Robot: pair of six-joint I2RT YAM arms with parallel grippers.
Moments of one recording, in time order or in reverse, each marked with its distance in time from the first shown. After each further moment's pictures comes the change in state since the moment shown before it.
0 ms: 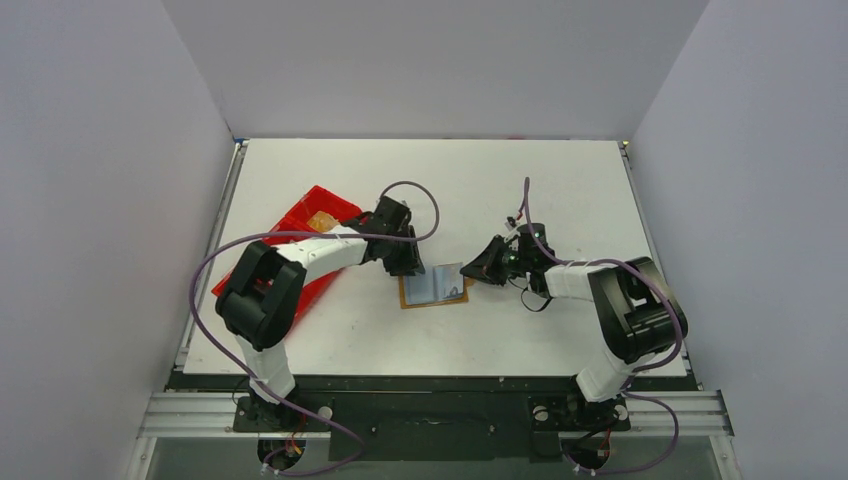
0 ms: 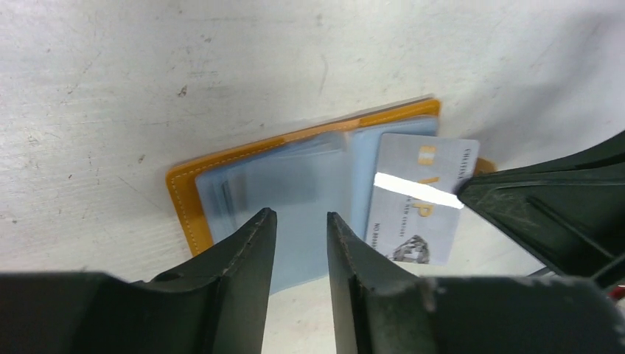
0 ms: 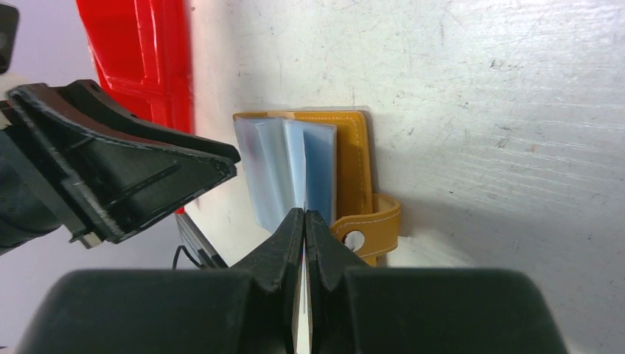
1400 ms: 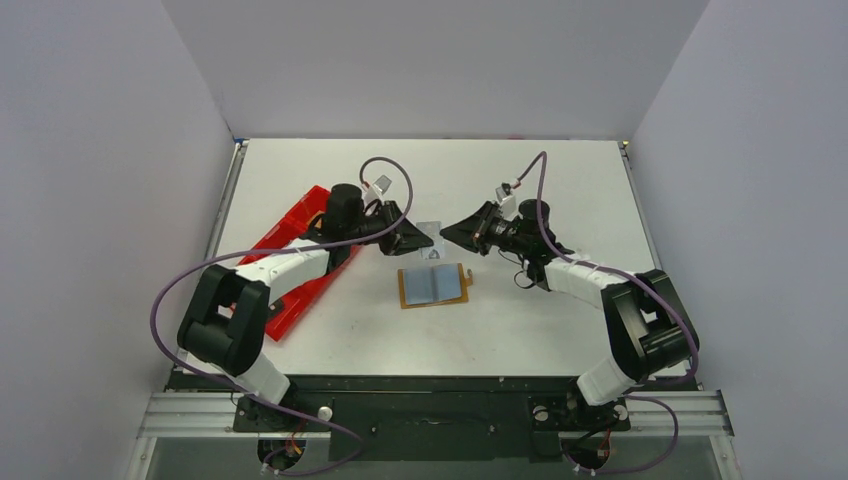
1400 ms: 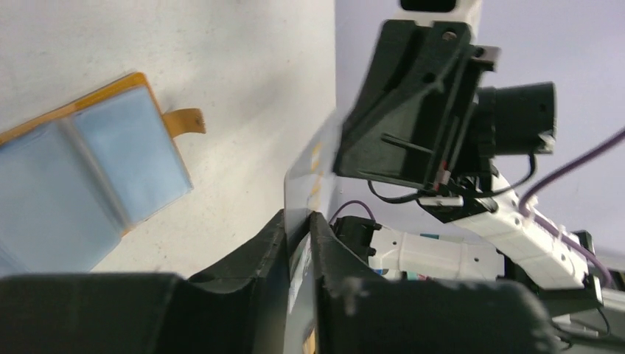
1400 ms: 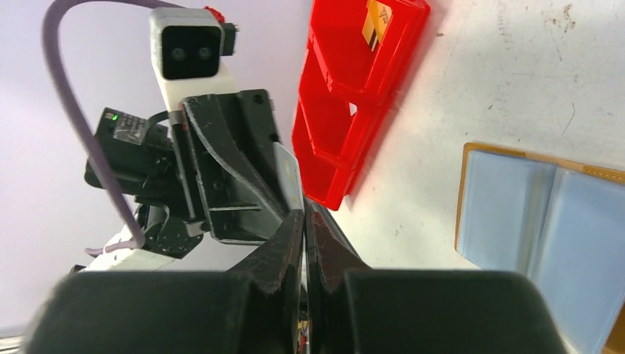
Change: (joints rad) left arm 0.158 -0.211 -0.214 0.557 0.586 -0.306; right arm 0.068 -0.107 0.110 0.237 -0.123 0.354
